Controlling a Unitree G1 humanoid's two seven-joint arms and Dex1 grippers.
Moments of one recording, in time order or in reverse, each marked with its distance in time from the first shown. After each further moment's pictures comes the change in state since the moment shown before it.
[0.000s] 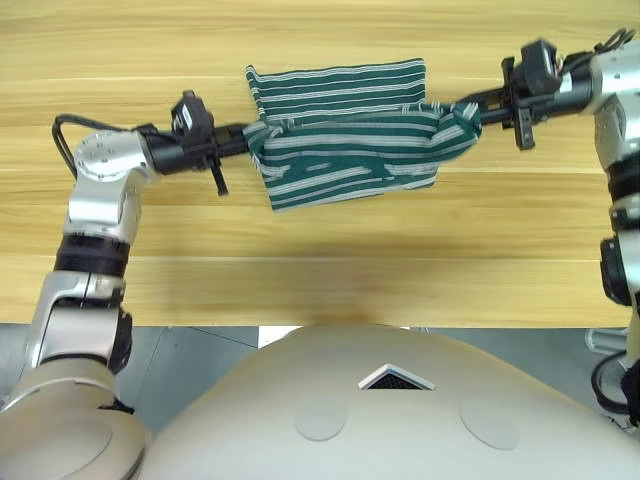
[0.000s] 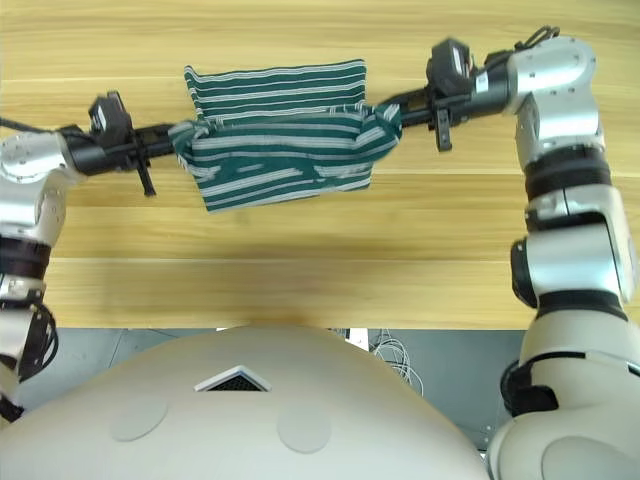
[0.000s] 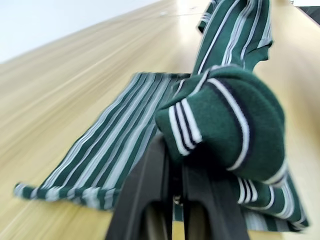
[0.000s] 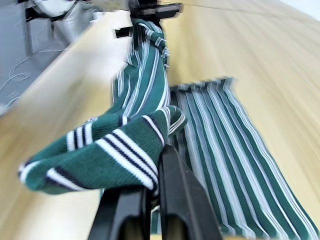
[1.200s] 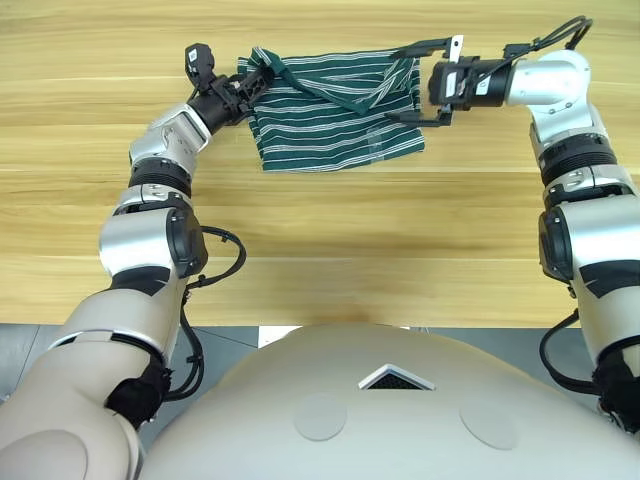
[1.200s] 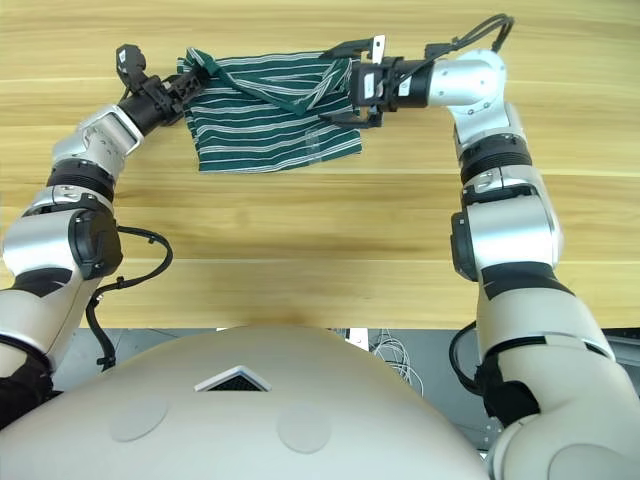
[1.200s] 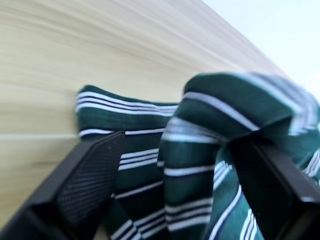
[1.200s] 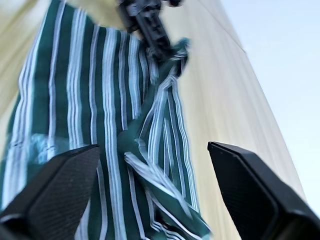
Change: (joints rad) left arm -0.399 -0.373 0.467 0.709 0.095 0.359 0.442; right arm -0.024 0.242 -0.101 0.196 -0.707 -0.710 -0.568
